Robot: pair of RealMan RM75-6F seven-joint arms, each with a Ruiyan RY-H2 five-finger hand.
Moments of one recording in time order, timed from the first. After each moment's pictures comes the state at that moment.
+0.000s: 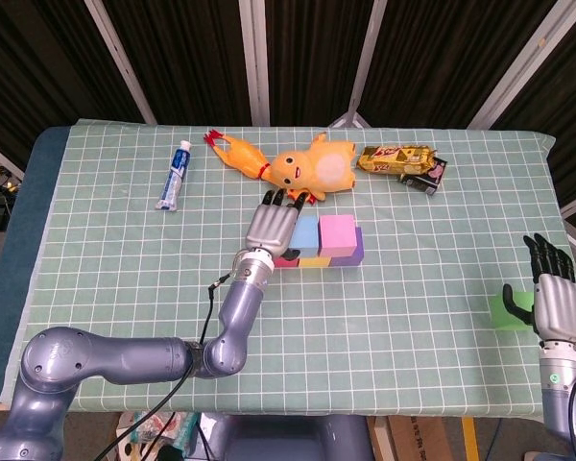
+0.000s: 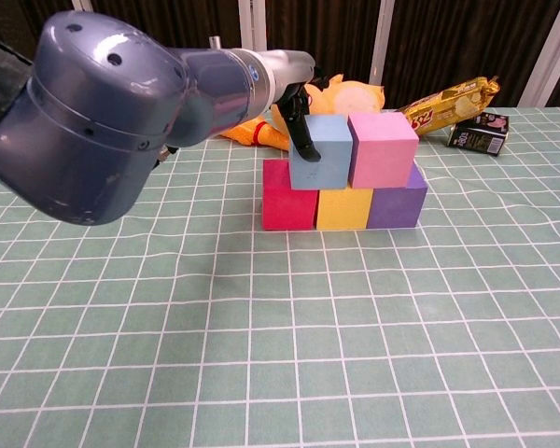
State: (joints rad) left arm -1.33 -1.81 -0.46 -1.36 0.29 1.09 0.85; right arm 0.20 -1.22 0.23 -1.54 -1.21 1.34 0.04
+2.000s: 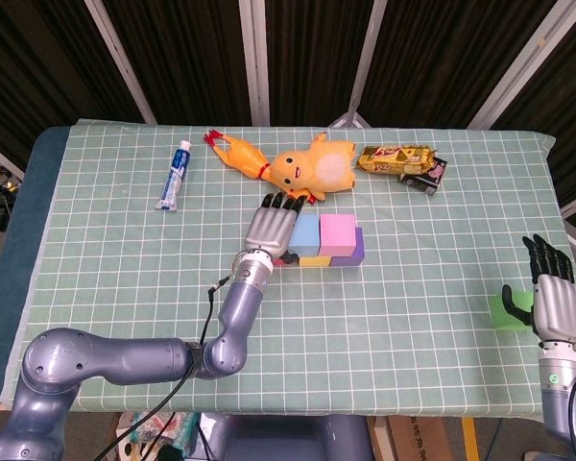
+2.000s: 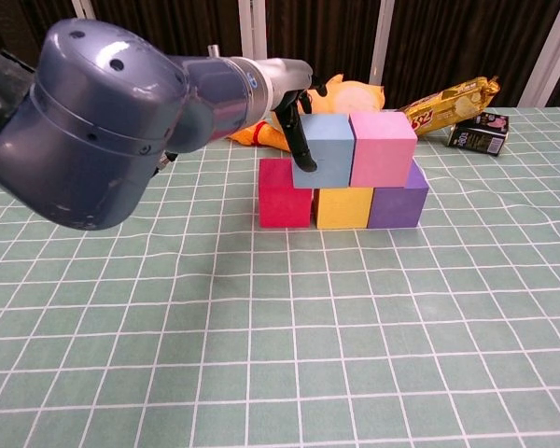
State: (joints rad) left arm -1.32 -1.81 -0.46 -1.35 0.28 1.08 0.84; right arm 0.20 -1.22 0.23 -1.54 -1.20 1.33 0.03
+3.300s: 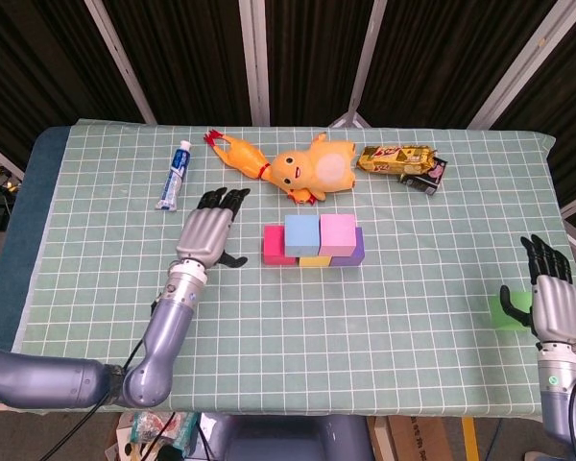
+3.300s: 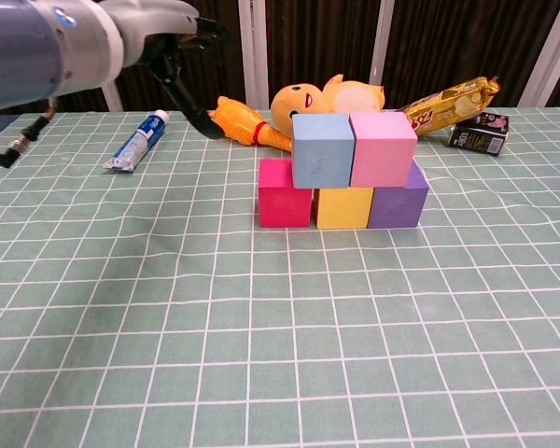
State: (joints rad) left arm -1.04 -1.47 -0.37 -1.88 0.43 1.31 0.70; right arm 0.20 -1.21 0.23 -1.57 -1.21 1.34 0.04
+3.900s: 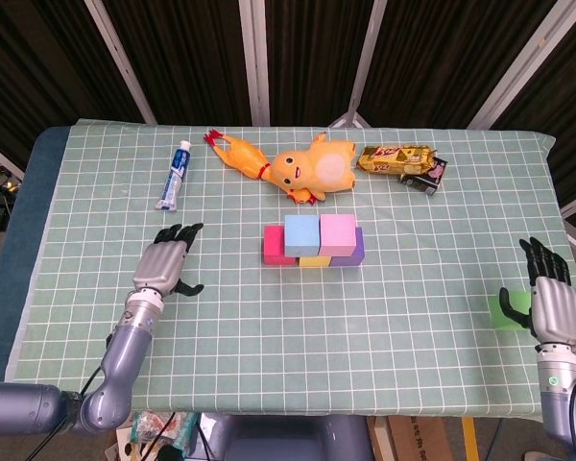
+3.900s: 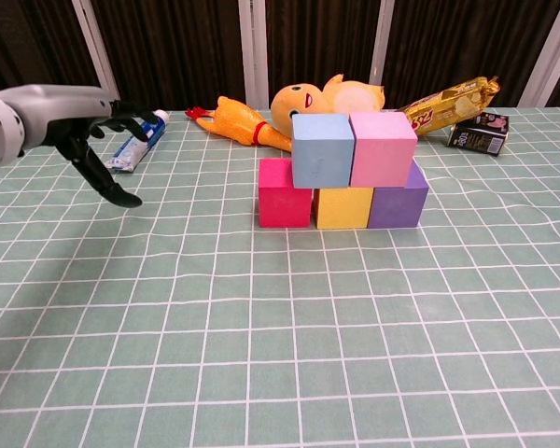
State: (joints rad) left arm -0.89 -1.43 -0.21 -1.92 0.45 1.28 0.62; right arm 0.20 -1.20 0.22 -1.59 -1.19 1.32 0.03
